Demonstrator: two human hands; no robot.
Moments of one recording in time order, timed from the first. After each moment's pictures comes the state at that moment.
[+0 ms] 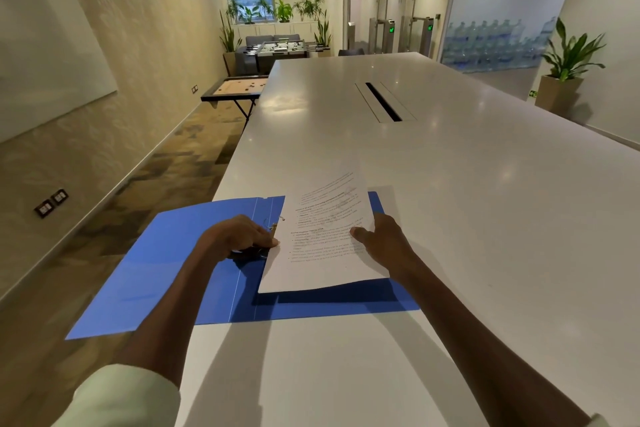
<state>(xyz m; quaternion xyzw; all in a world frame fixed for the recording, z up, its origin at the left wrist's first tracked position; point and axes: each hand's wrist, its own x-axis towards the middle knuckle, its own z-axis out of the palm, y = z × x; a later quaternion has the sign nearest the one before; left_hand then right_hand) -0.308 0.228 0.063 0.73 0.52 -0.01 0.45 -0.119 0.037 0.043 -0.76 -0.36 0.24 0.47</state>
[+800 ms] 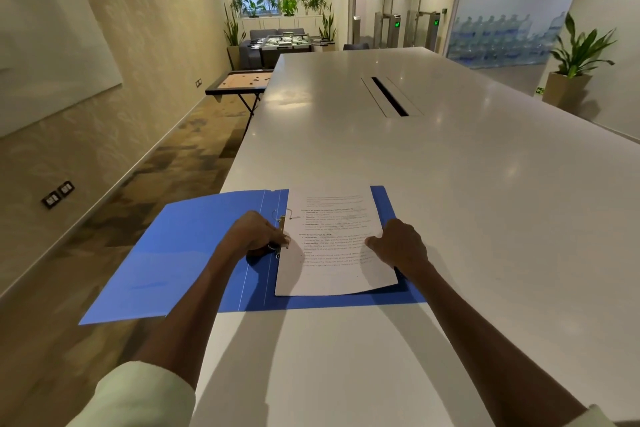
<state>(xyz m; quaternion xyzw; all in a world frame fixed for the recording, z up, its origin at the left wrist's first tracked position) -0.305 0.217 0.045 0.76 0.55 0.04 0.34 -0.113 0.035 0.026 -0.90 -0.34 0.12 0.24</state>
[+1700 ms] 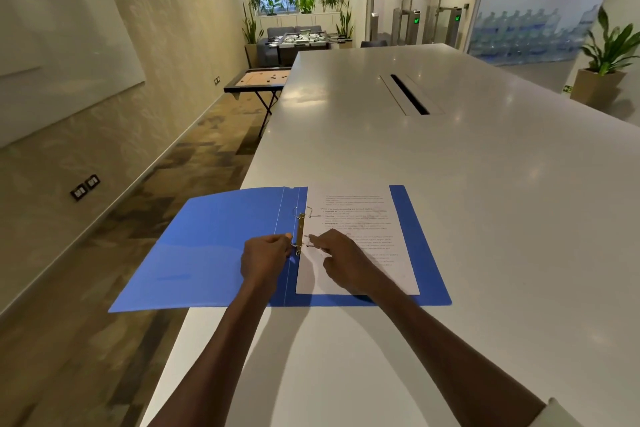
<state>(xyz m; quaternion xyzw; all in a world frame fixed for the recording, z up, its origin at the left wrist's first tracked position) -0.330 0.165 0.009 0.55 0.58 0.35 0.49 -0.198 0.088 -0.005 -0.73 -0.60 0.15 0.29</state>
